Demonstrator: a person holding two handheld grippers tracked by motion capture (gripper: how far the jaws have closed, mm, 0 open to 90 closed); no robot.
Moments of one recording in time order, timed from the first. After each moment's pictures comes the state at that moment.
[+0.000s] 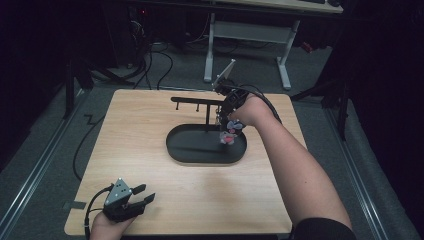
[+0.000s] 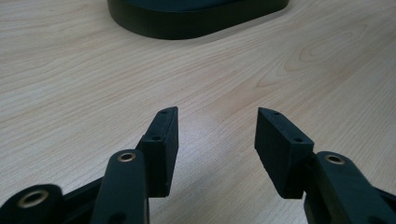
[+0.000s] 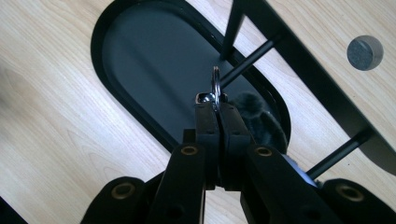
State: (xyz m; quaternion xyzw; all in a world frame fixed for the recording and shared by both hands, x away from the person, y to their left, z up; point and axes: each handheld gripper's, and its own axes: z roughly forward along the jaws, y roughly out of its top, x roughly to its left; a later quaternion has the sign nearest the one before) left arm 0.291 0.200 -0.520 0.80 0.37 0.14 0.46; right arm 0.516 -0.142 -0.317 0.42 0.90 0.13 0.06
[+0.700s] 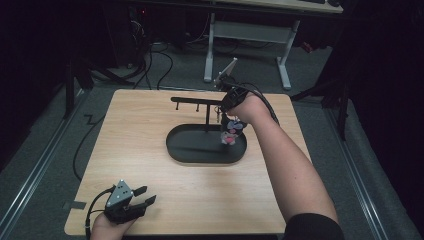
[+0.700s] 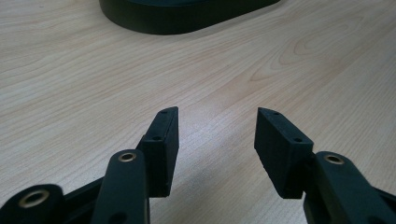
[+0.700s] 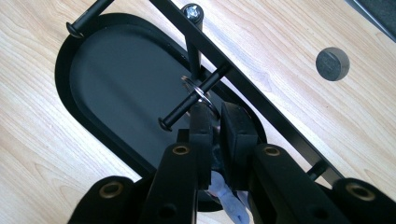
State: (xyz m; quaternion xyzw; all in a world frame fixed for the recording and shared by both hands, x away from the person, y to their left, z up) left arm 0.288 0.196 -0.522 0.80 0.36 0.14 0.45; right arm 0.532 -0.146 -0.326 0.44 0.88 0.14 0.10
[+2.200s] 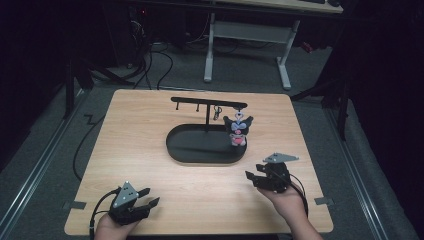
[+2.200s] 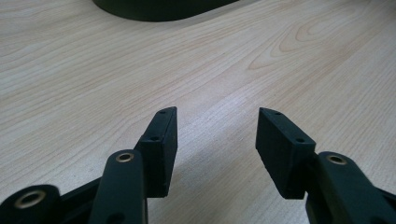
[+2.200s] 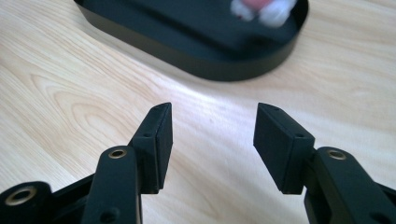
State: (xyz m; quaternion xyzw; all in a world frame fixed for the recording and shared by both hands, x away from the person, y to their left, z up) left arm 0.288 0.187 -0.530 0.81 0.36 0.14 0.44; right arm 0.329 -0.264 -0.470 0.48 0.79 0.35 0.16
